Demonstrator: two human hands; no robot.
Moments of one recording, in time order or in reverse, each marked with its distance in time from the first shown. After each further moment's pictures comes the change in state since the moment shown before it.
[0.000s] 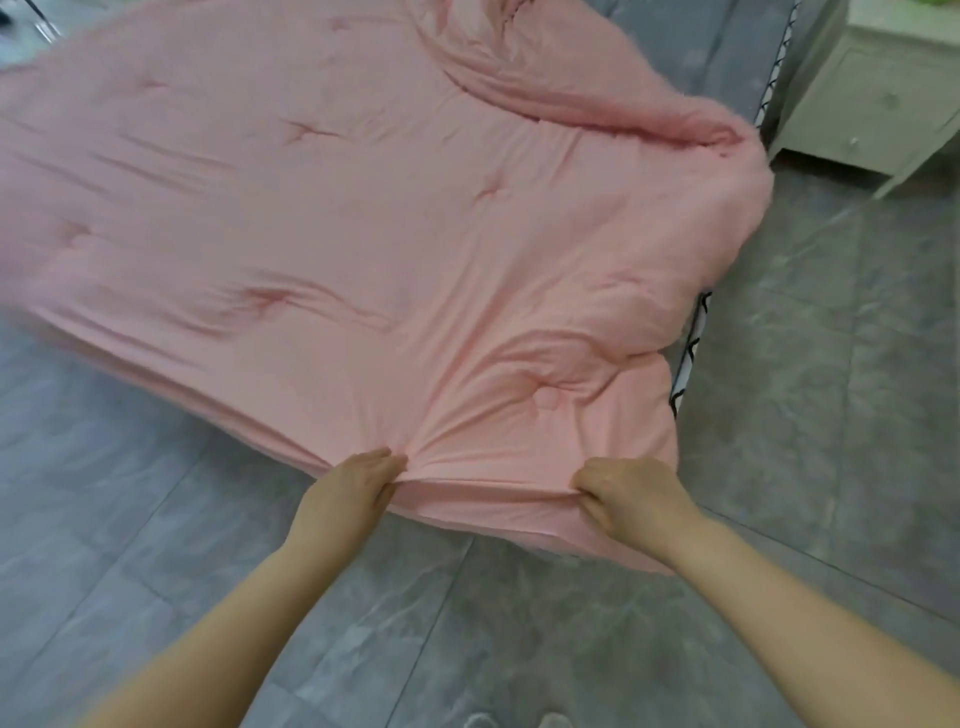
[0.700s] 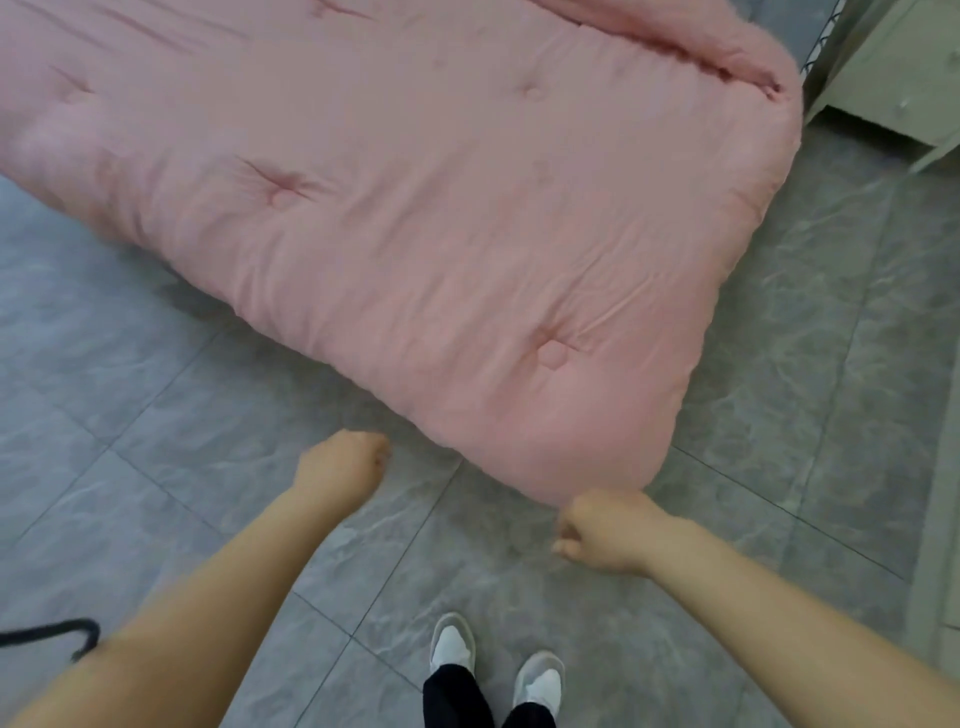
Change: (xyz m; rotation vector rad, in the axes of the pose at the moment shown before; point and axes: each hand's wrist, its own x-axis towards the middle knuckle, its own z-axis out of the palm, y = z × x) left_hand -0.072 0.010 0.062 0.057 -0.420 -0.416; right_hand -0.074 -0.073 0.034 0.011 -0.662 0.048
